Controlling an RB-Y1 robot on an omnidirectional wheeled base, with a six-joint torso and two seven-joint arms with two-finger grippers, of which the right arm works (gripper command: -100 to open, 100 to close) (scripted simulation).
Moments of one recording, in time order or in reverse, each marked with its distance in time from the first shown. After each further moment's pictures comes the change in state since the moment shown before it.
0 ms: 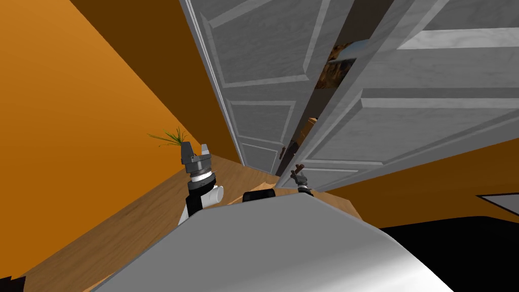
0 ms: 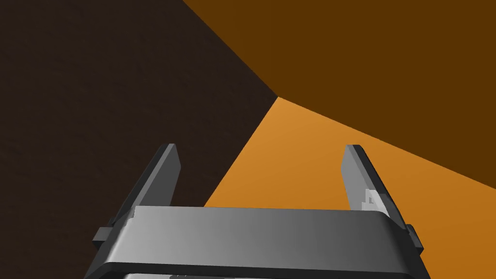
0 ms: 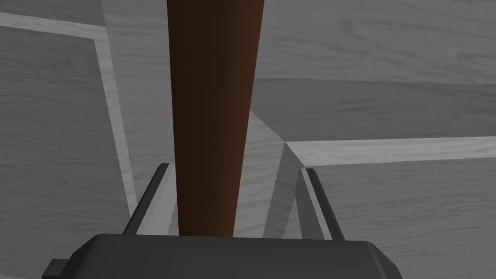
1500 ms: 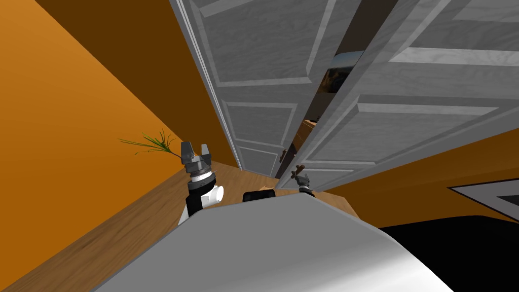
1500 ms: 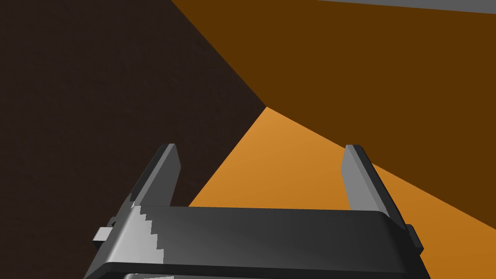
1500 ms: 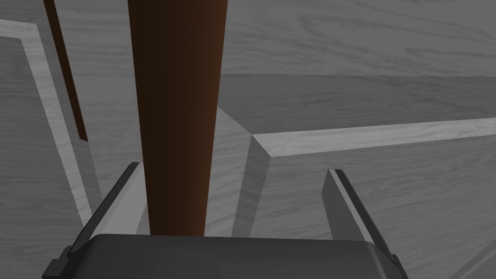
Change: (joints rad) arm 0.016 0.025 -0.069 -0.006 -0.048 0.065 0.071
